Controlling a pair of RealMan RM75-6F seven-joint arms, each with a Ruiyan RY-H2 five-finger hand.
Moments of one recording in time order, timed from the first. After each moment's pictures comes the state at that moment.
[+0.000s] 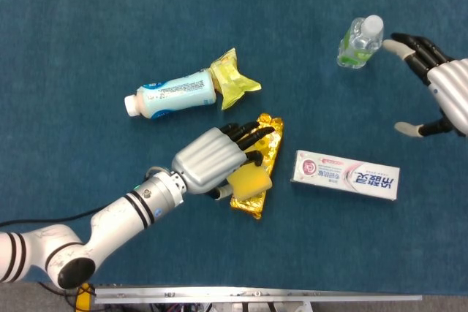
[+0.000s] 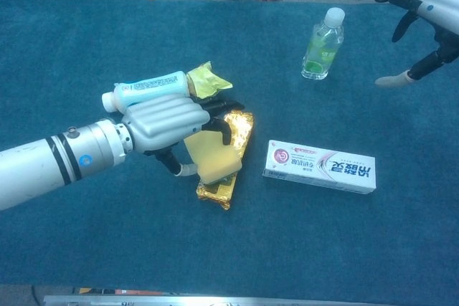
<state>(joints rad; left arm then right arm) -0.78 -1.49 -0.01 -1.79 1.34 0.84 0.38 0.49 -1.03 0.10 -1.87 -1.39 1.04 0.03</state>
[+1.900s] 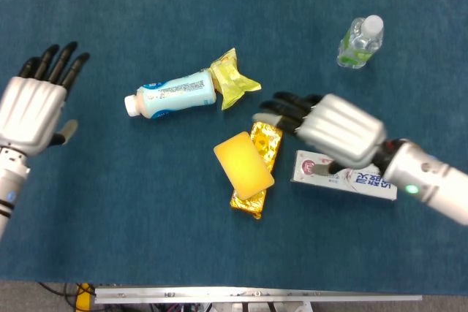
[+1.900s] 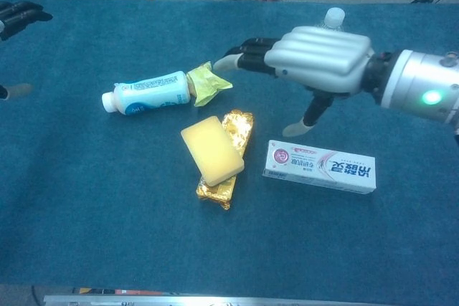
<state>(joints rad) -0.49 -1.05 0.03 -1.89 1.24 1.24 0.43 0.77 -1.17 0.12 -1.93 -1.53 0.75 -0.25</state>
